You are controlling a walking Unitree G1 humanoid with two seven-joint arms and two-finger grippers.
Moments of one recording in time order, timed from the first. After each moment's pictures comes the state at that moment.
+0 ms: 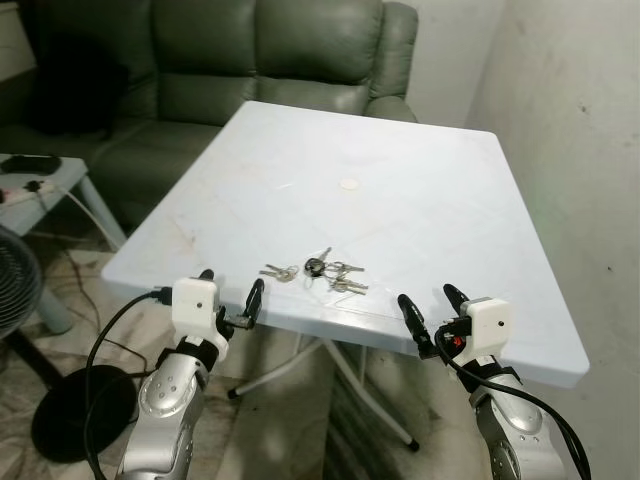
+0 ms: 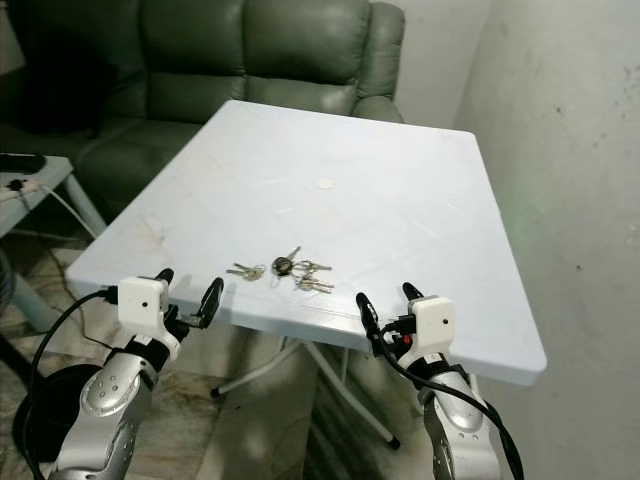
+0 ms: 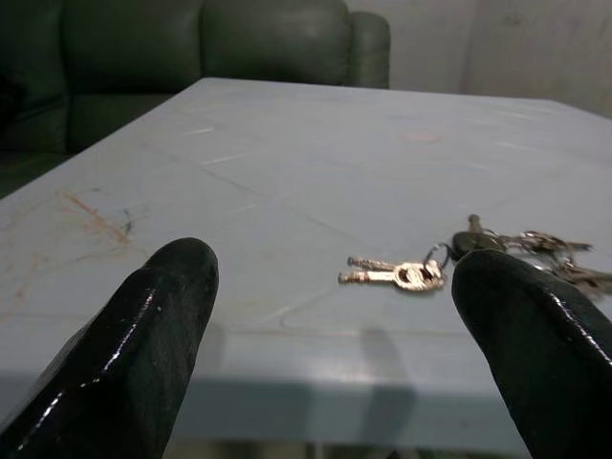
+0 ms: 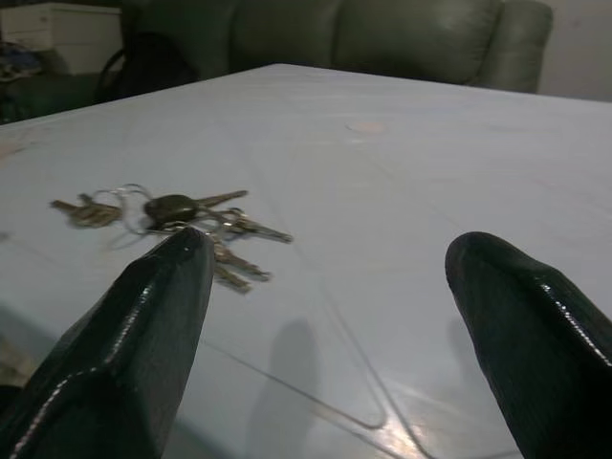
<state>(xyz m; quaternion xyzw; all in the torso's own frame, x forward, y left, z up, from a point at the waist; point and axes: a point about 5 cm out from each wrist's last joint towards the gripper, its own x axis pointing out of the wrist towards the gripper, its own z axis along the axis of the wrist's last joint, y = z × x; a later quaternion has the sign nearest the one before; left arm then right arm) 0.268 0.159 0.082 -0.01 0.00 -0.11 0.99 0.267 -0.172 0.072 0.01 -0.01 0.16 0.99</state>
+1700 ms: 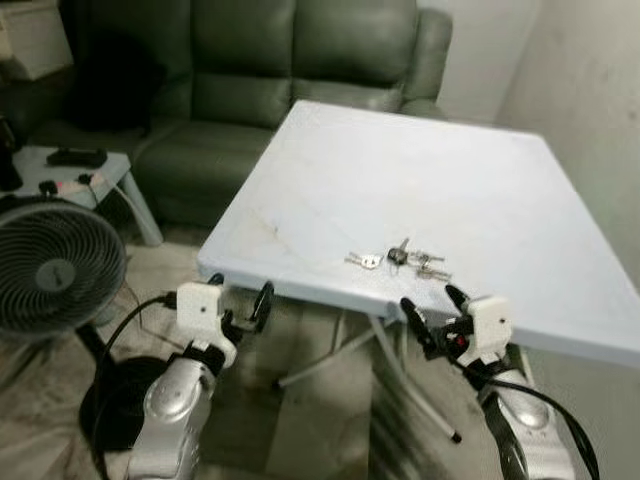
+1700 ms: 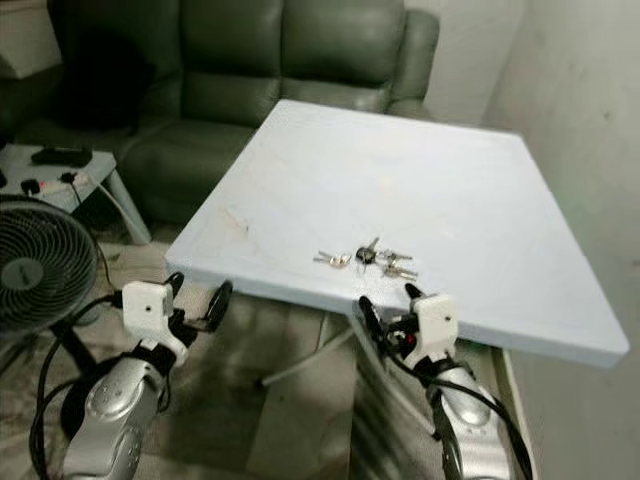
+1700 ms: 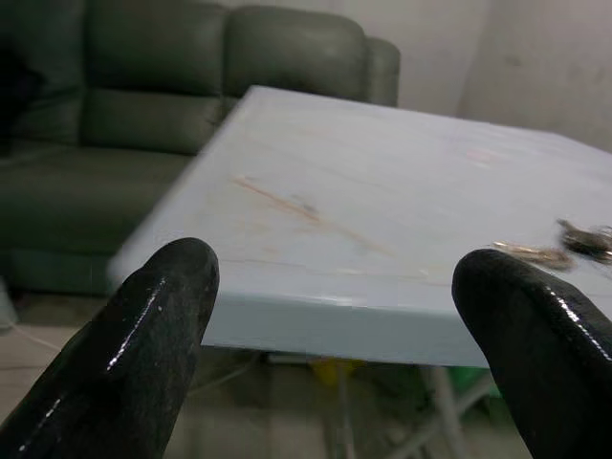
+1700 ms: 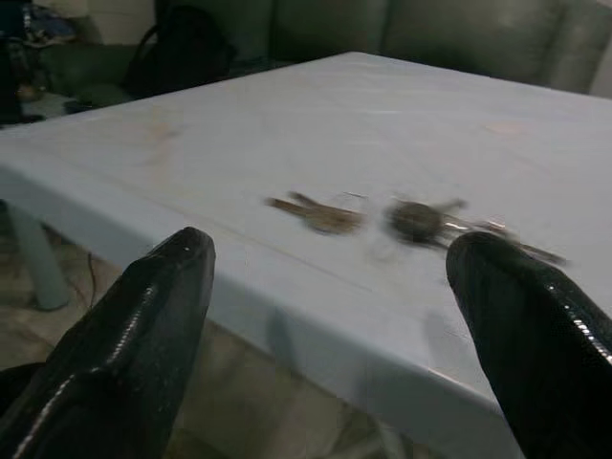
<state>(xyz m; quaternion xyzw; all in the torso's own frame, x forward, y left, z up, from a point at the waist) 0.273 0.150 0.087 -0.04 -0.01 -0.13 0.99 0.269 -0.182 0.070 0.00 0.01 0.17 0.99</state>
